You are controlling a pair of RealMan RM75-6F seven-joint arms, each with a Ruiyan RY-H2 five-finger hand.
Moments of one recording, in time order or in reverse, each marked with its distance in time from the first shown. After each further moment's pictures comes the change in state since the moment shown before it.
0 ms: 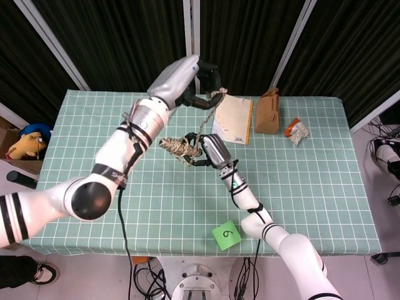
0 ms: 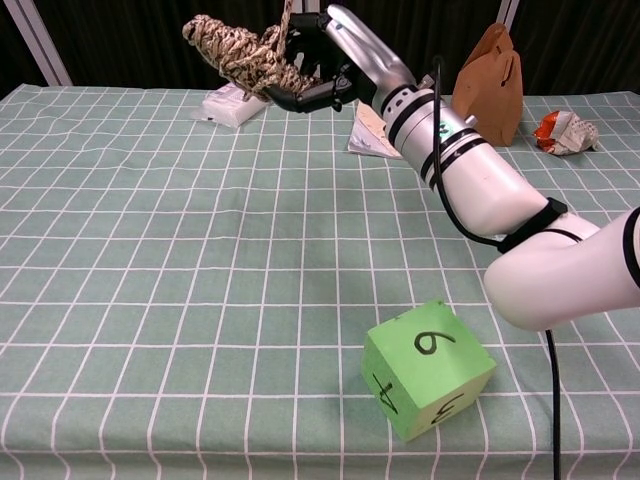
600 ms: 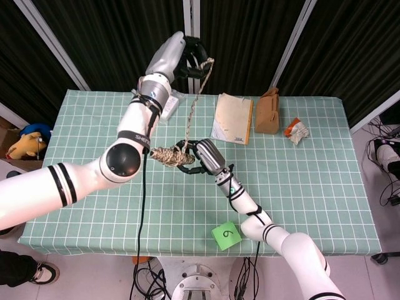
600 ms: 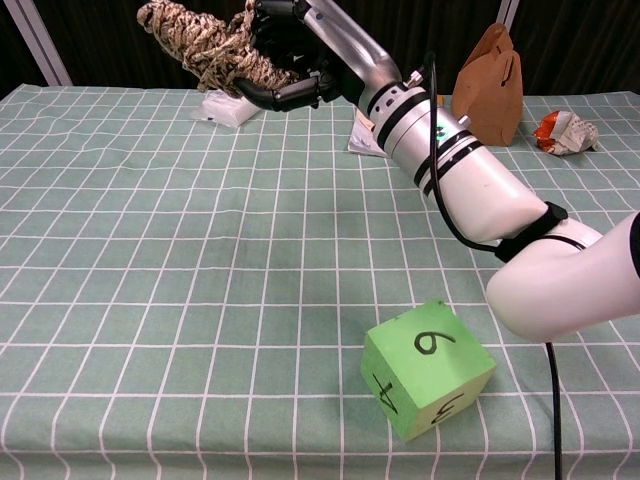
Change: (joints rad) left arm -0.065 -0.212 0.030 0.332 -0.233 0.043 0.115; right arm -0.006 0.025 -0.031 -0.083 -0.056 0.094 0.033
